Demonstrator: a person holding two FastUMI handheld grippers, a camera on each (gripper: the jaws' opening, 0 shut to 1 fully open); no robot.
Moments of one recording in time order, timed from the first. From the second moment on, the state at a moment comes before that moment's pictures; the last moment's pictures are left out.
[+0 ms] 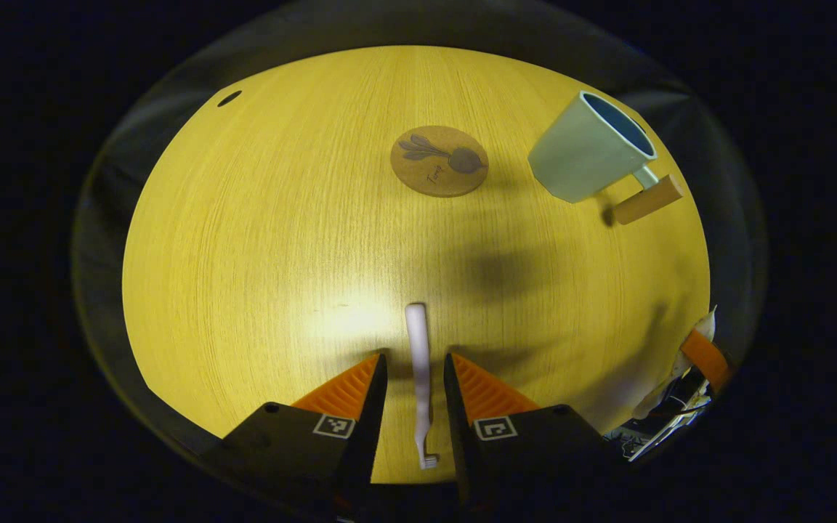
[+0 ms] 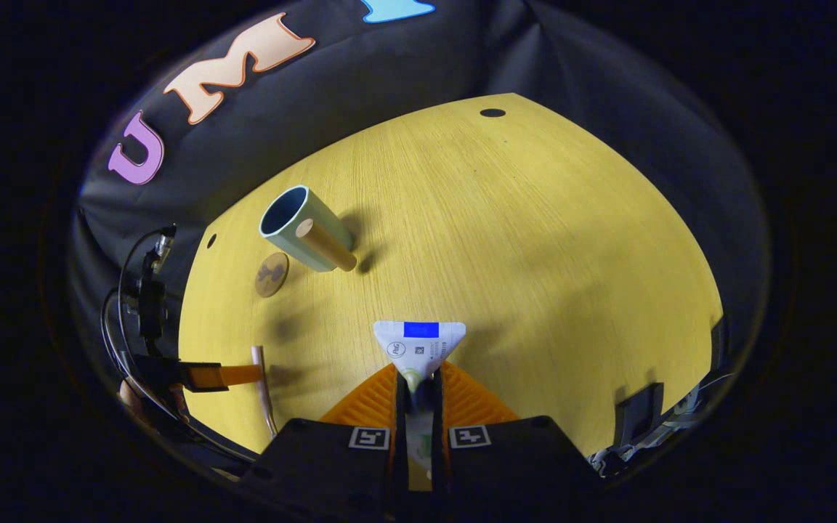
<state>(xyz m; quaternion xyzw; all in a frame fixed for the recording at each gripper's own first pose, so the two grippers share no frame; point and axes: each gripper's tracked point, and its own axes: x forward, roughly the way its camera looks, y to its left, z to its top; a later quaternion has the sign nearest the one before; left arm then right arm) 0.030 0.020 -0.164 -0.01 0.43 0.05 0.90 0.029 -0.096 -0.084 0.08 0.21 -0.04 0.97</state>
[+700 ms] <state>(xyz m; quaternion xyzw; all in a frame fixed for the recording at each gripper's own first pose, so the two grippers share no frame) 0.032 0.023 -0.173 0.01 0.46 0.08 0.89 0.029 -0.115 -0.081 0.07 0.21 -0.04 0.97</state>
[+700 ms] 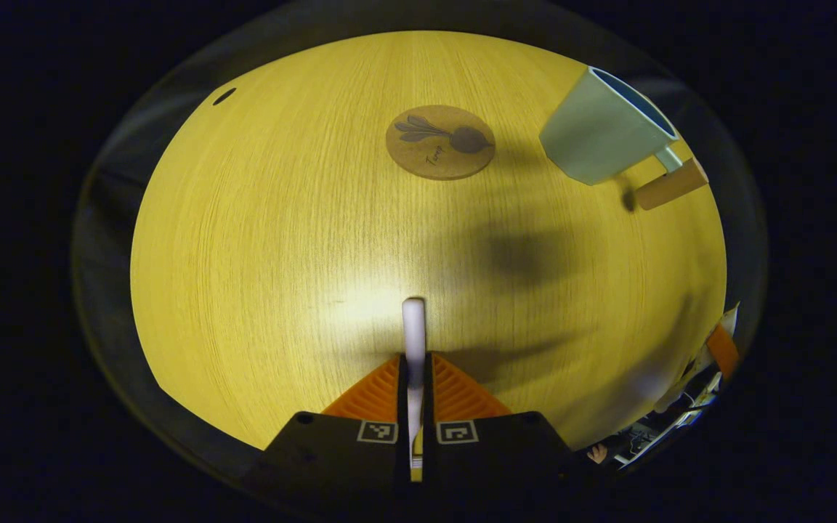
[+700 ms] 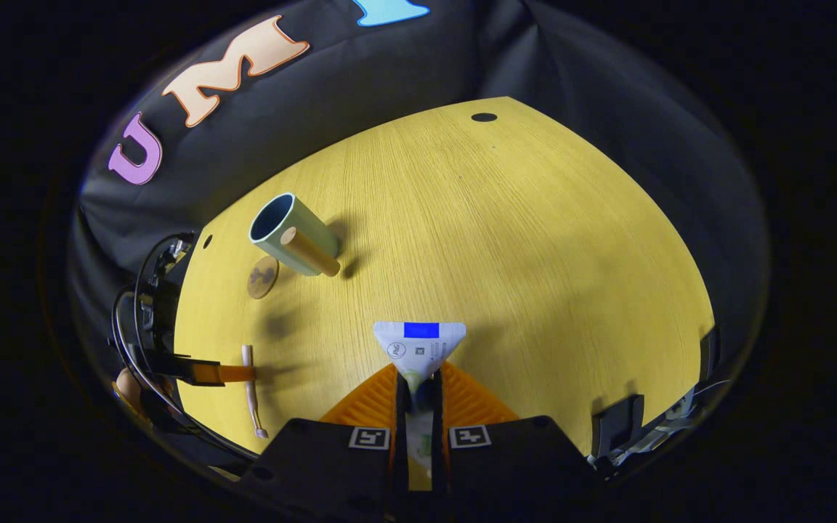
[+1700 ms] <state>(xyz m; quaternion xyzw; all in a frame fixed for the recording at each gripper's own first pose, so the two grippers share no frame) 0.054 -0.002 -0.071 -0.03 0.24 -0.05 0.97 0.052 -0.011 0.035 0.13 0.03 0.11 0.98</state>
